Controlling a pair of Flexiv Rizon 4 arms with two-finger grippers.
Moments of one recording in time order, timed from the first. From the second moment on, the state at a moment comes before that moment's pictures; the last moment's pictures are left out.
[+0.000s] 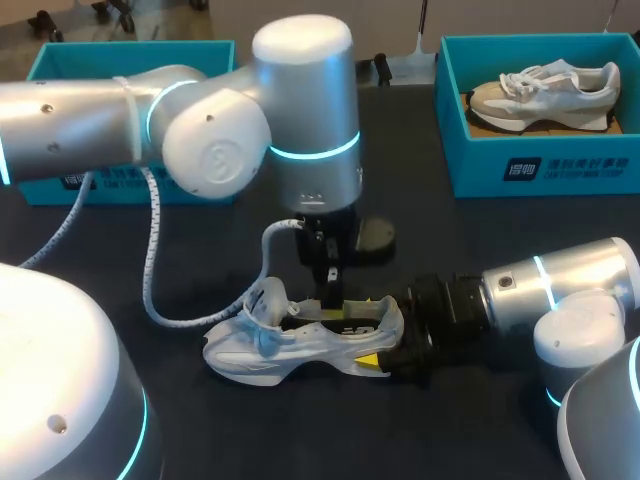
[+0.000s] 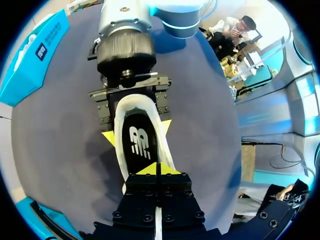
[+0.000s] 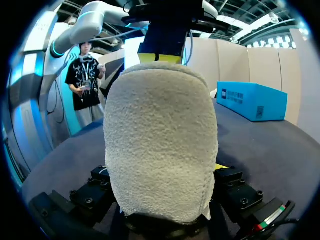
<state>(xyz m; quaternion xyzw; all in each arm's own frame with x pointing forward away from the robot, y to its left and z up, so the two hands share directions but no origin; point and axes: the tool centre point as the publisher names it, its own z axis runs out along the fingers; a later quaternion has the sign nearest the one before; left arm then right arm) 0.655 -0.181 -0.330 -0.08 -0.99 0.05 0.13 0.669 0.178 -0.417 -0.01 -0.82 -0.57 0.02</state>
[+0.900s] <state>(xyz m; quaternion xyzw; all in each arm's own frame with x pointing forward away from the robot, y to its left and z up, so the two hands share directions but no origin) 0.654 -0.175 -0.381 -0.06 -0.99 0.02 0.13 0.669 0.178 -0.417 -0.01 -0.82 -0.57 0.02</state>
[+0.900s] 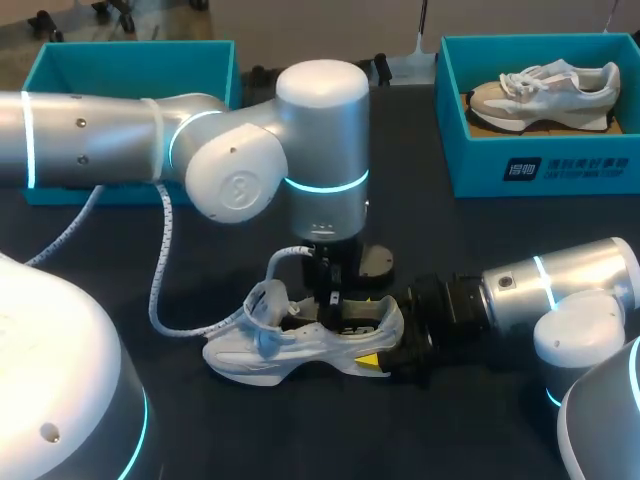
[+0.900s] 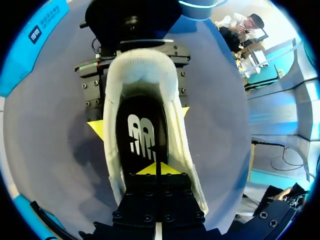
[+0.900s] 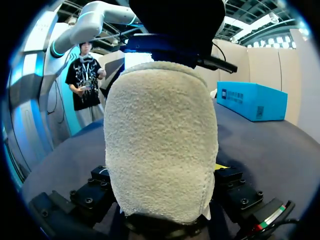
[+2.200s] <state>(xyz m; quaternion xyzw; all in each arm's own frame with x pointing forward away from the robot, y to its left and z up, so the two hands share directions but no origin) 0.643 -0.148 -0.410 -0.03 -1.00 0.01 0.09 0.669 0.178 -0.417 -0.01 -0.82 -0.57 0.02</state>
